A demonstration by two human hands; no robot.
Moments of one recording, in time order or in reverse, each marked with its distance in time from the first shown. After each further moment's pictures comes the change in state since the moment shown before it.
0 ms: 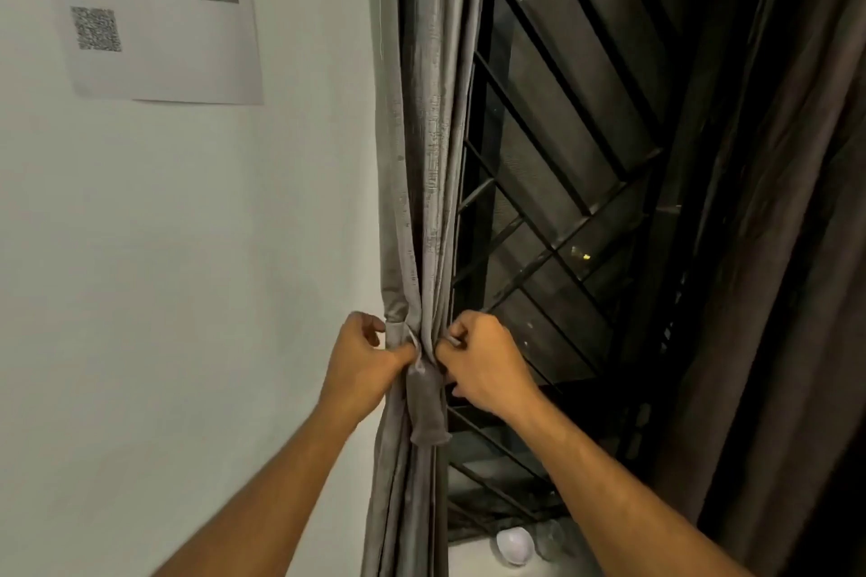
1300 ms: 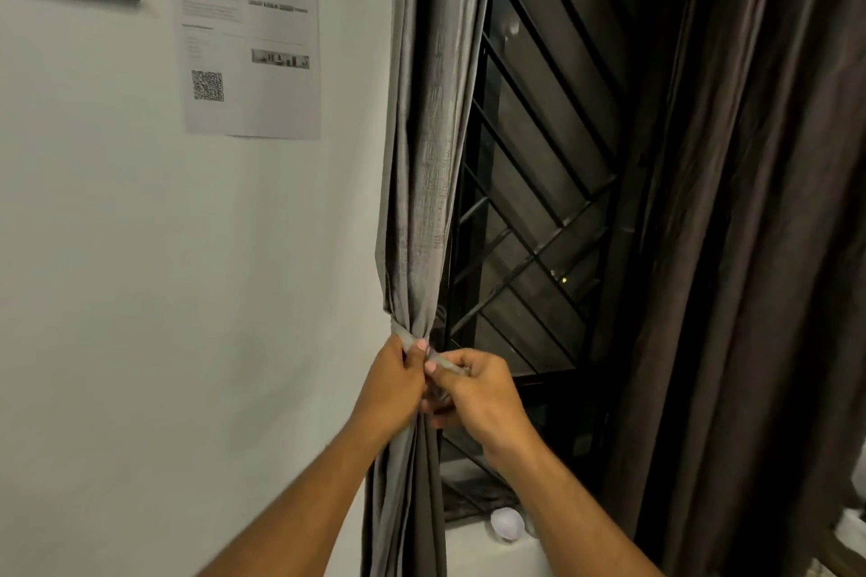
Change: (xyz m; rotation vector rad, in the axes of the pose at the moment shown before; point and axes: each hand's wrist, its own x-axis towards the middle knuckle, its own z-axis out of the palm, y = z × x) left_hand -0.125 0.007 -0.048 -0.042 -0.157 0.097; right_hand -0.171 -0.075 0.019 0.581 -0.043 0.161
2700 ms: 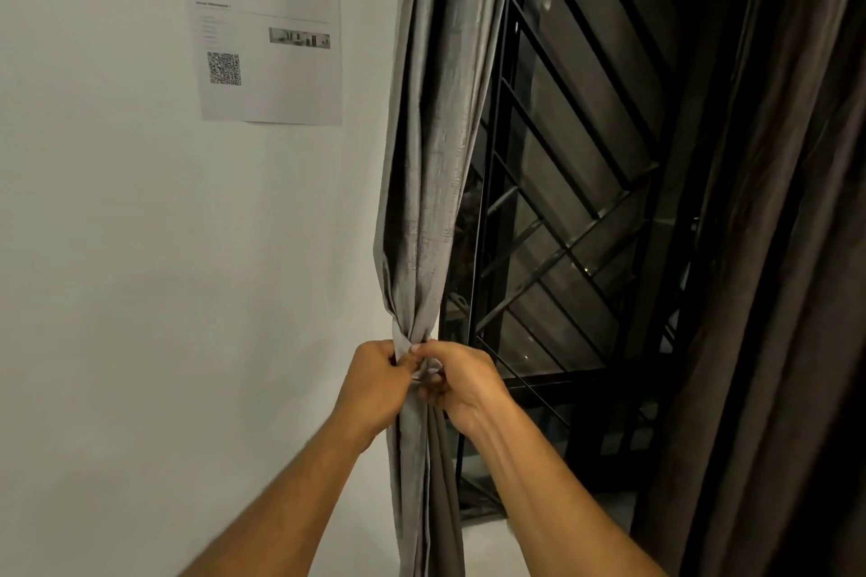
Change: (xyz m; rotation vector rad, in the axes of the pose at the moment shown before) left_hand 0.026 -0.025 -0.040 0.008 0.061 -0.029; right_hand 0.078 0.019 0.047 0.311 0.100 0.325
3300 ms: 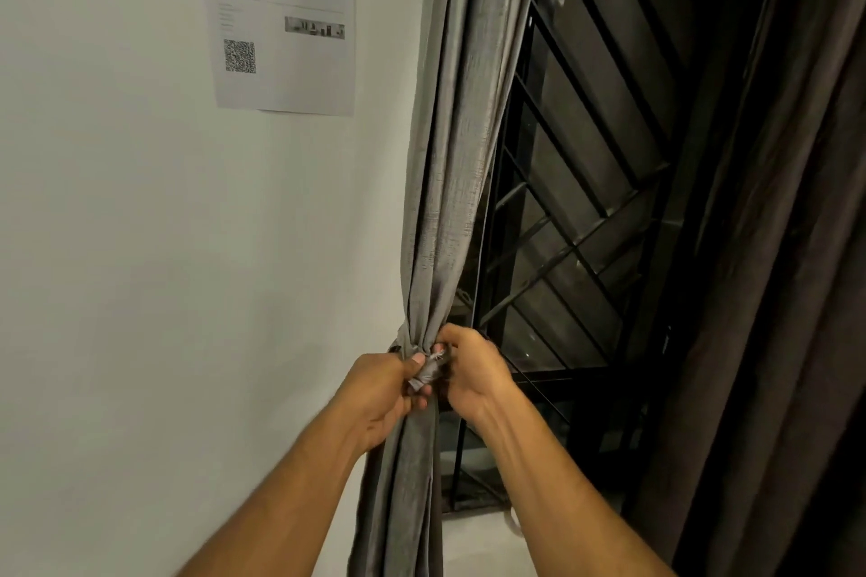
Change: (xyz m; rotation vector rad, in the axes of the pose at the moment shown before) left_hand -0.012 0.001 0.000 -0.572 -0.113 -0.393; right_hand -0.001 -0.001 0.002 0.099 -0.033 0.048
